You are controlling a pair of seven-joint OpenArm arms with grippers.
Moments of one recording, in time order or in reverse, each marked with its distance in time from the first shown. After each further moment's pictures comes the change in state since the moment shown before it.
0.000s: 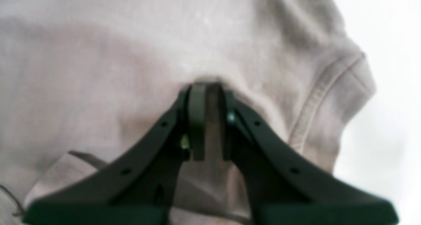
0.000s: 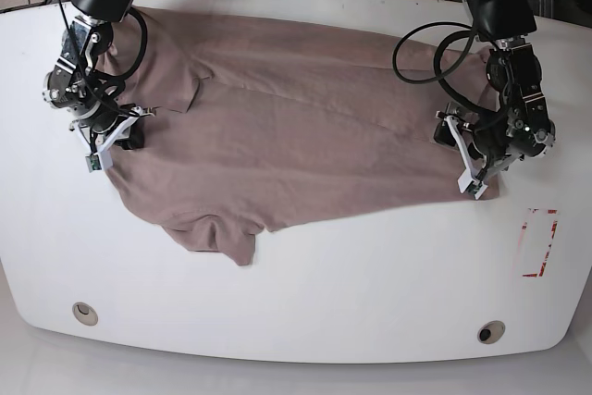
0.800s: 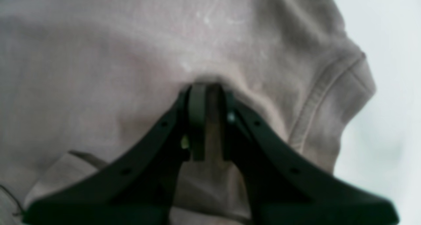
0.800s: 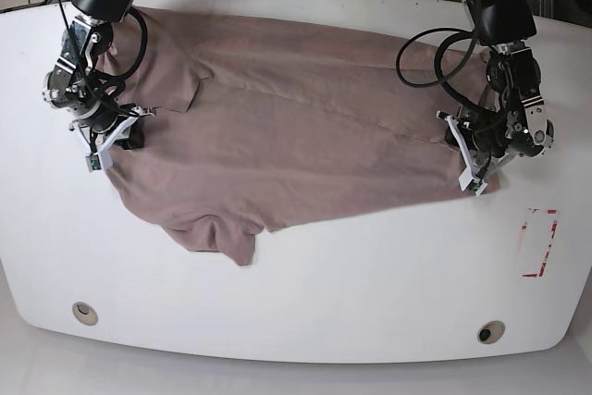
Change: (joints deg) left arm -0.9 0.0 -0.2 -4.2 0.4 0.2 -0.8; right arm 0.0 0.0 0.0 0.0 0.0 0.0 0.0
